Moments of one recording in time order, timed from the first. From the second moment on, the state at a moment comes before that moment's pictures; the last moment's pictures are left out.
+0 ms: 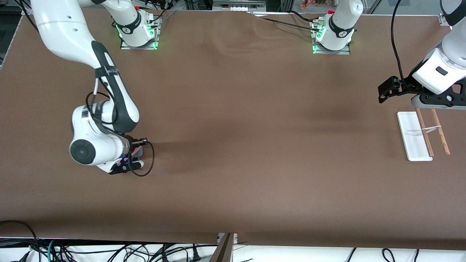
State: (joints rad) left arm -0.05 0.02 -0.04 -1.63 0.03 1.66 -0.05; right arm 0.18 0.69 0.04 -1.32 0.05 1.71 -0.04
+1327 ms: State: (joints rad) left arm -0.07 0.12 -0.04 -1.64 -0.16 1.59 -0.05; right arm 0.49 0.63 0.11 -1.01 0.15 1.79 0.32
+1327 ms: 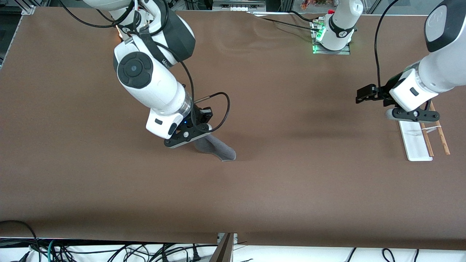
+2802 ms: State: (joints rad) left arm -0.22 0.35 -0.06 -1.73 -0.80 2.00 1.05; right arm 0.57 0.60 0.29 -0.98 0.15 1.98 0.87
